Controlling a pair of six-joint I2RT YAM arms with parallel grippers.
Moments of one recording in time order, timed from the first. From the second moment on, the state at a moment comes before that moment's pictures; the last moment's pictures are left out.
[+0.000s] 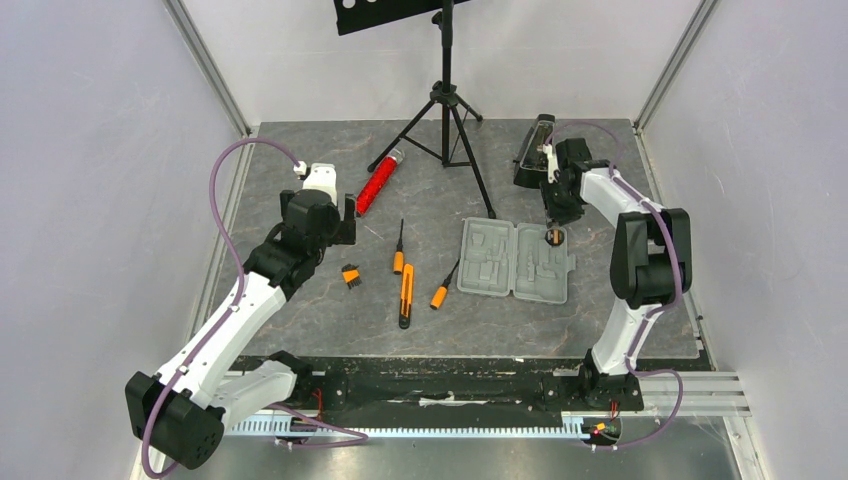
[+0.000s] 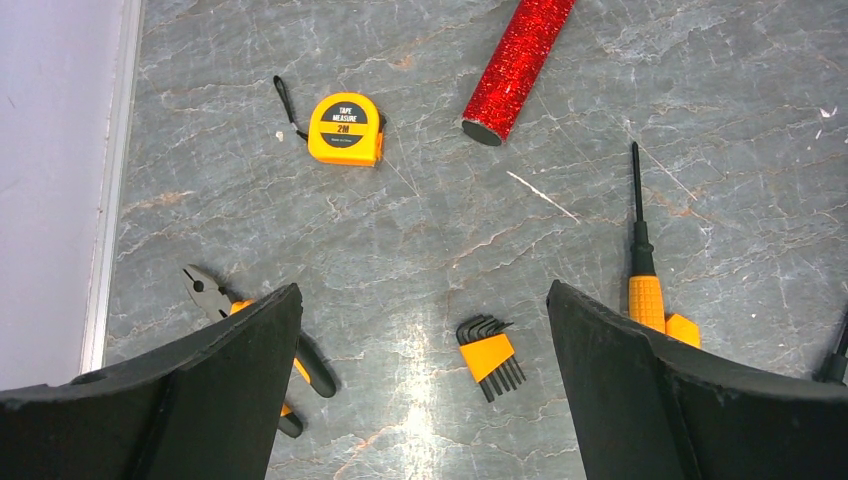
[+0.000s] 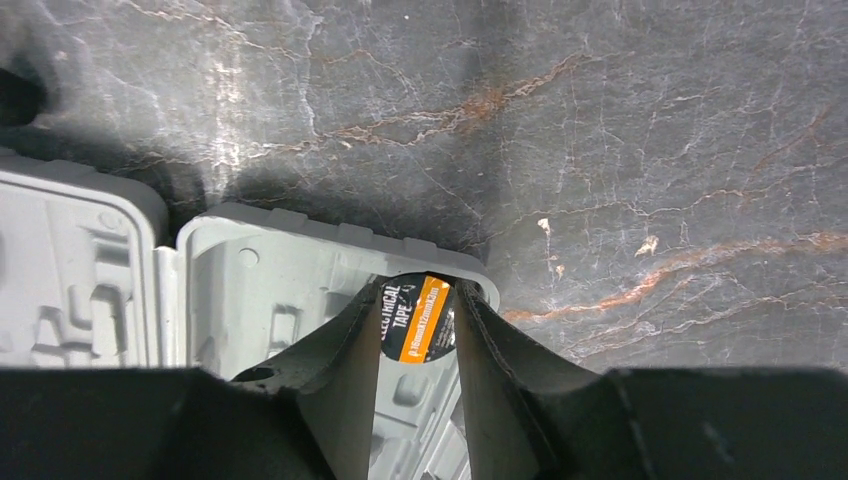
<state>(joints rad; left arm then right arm) -0.43 1.01 0.89 -0.45 -0.44 -0.12 0.07 1.88 1.36 -0.67 0.02 -0.05</state>
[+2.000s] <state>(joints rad) -0.52 1.18 1.01 -0.50 -0.24 -0.20 0.07 1.78 1.22 -0.61 0.02 -0.03</state>
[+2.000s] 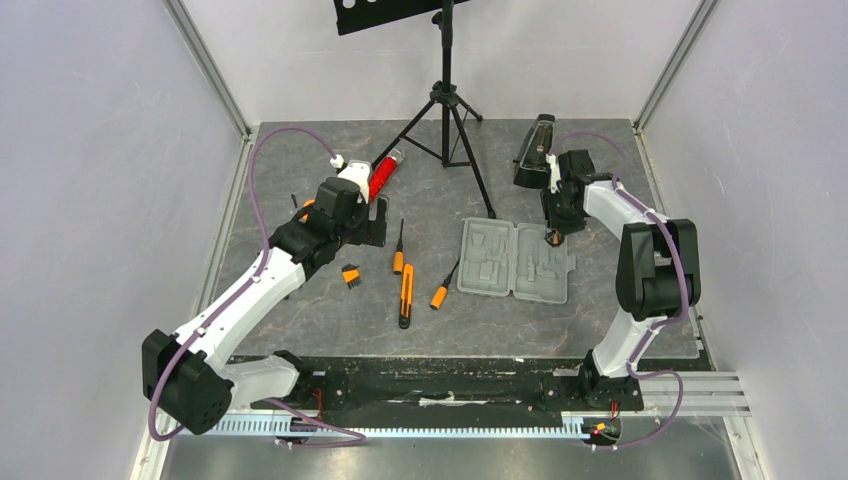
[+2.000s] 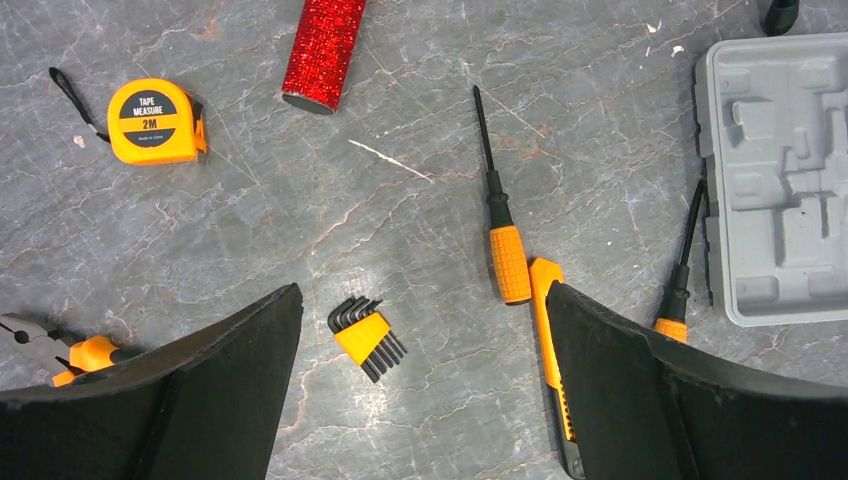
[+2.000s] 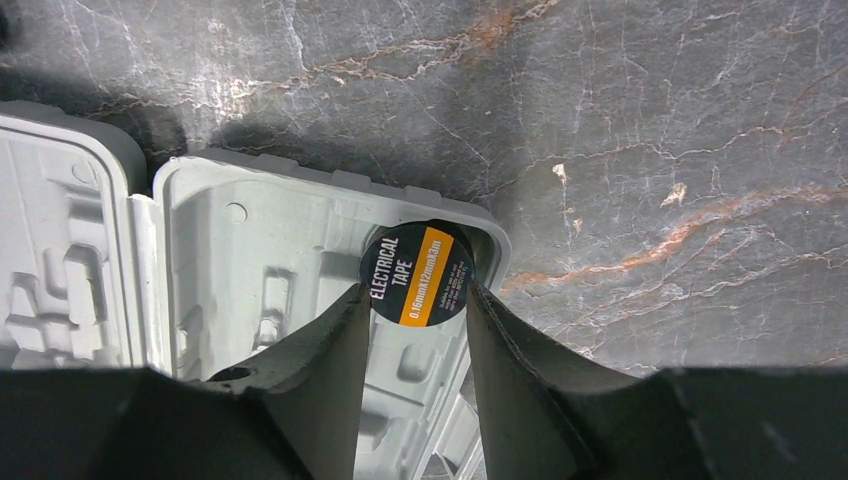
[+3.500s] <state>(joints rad) -0.52 1.15 1.01 -0.50 -0.26 -0.19 0.03 1.71 1.09 -0.46 -0.07 0.06</state>
